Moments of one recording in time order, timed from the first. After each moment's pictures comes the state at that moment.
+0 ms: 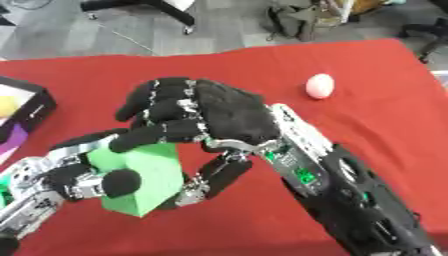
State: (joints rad) left arm -0.47 0.56 -0.67 -1.96 0.67 0.27 -0.31; right arm -0.63 -0.30 0.55 -1.75 0.74 -0.91 0.03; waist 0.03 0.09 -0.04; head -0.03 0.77
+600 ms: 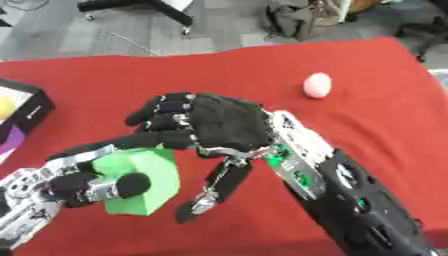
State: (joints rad) left arm -0.43 0.59 -0.66 -1.98 0.63 0.35 -0.24; right arm -0.60 -0.29 0.54 -1.70 0.84 -0.82 0.00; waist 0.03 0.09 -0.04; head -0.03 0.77
